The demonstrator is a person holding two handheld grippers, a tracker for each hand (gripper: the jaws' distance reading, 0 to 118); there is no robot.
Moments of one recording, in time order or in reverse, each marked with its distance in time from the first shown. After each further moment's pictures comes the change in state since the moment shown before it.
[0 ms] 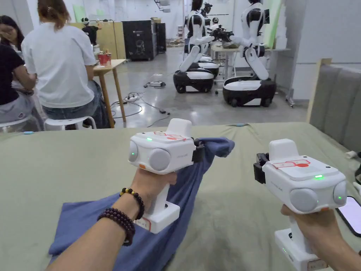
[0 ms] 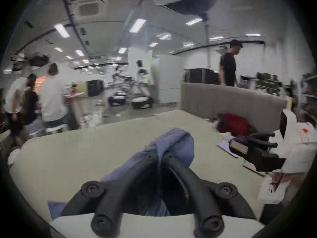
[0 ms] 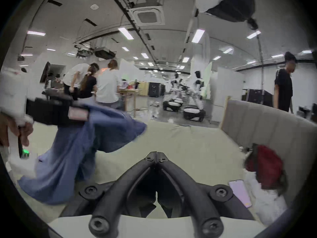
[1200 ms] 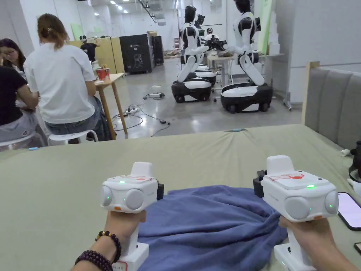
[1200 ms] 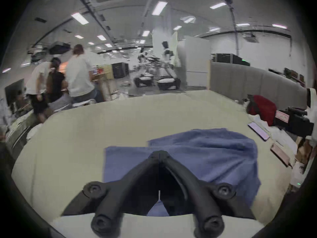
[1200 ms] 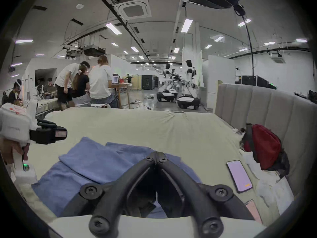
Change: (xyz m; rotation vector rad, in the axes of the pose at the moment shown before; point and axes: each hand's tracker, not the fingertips) left arm -0.084 -0.088 0.069 -0.135 0.412 0.110; right arm -0.027 -0.025 0.009 -0.088 0.026 -0.078
